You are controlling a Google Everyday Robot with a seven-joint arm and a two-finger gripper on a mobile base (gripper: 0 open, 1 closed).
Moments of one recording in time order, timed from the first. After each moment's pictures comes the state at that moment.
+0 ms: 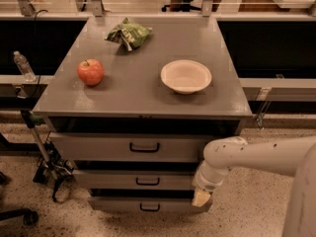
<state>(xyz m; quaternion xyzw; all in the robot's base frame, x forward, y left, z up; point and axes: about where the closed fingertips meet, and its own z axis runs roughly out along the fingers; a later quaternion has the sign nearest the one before) 0.470 -0.146 0.456 -0.66 0.75 0.08 0.07</state>
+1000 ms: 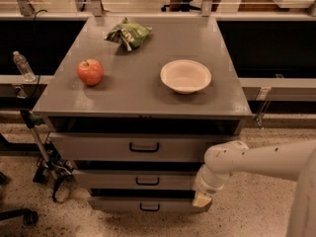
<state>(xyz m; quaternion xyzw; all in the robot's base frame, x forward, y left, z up) 0.460 -0.145 0.448 -0.66 0.74 0.08 0.08</state>
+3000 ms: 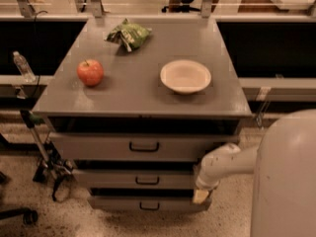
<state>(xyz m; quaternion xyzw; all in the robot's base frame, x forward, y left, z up) 0.517 -0.152 0.409 -0.67 0.73 0.00 0.13</state>
